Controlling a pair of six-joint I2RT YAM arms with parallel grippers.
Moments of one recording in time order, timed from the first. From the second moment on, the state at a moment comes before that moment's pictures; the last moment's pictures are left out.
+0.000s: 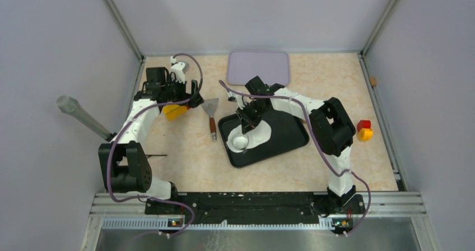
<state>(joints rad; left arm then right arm) 0.02 1.46 1.13 -0.41 0.53 0.13 0.69 2.03 1.53 -0.67 -0.58 -0.21</state>
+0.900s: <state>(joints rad) 0.02 1.46 1.13 -0.41 0.55 0.13 0.69 2.03 1.54 -0.66 -0.53 -0.23</state>
